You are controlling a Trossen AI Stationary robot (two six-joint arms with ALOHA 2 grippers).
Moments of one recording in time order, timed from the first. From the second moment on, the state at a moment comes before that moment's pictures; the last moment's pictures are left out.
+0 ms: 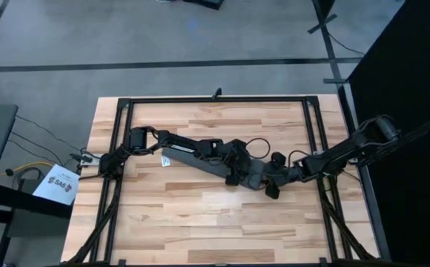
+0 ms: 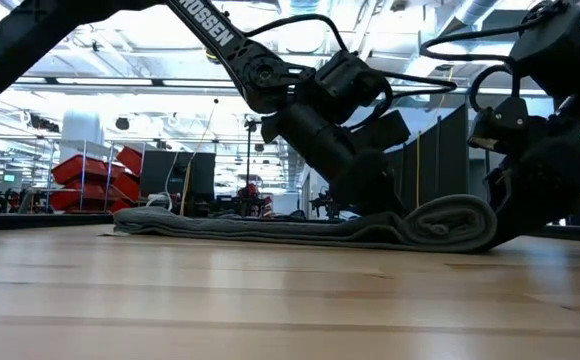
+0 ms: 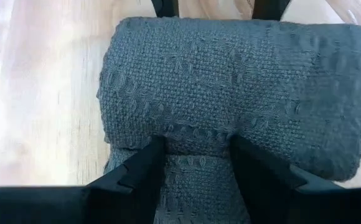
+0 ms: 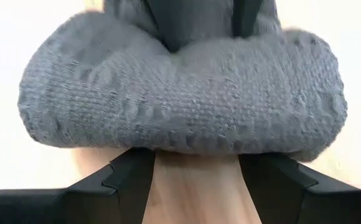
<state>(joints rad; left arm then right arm) 0.07 2.28 1.52 -0.01 0.18 0.25 0.30 1.32 0.31 0.09 0.37 0.48</state>
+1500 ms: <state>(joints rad) 0.07 2.26 1.87 -0.89 0.06 0.29 0.19 1.45 0.42 0.34 0.39 0.20</state>
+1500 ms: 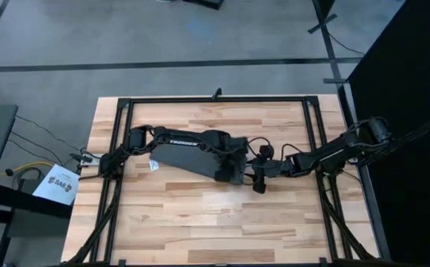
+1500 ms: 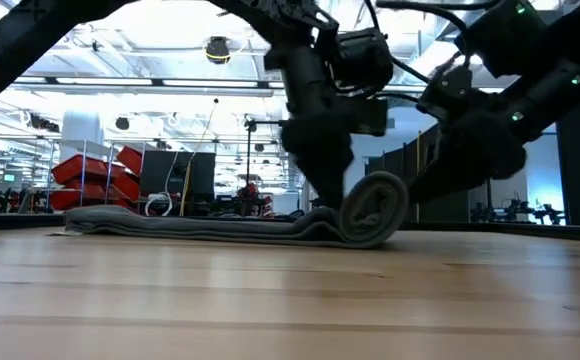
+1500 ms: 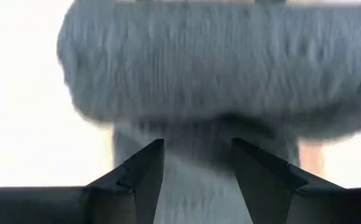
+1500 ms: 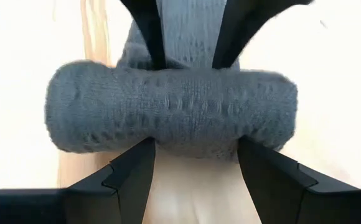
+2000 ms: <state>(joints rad) 0.10 2.22 1.98 -1.35 -0.05 0.27 0.10 1.65 0.56 0.42 0.31 0.05</state>
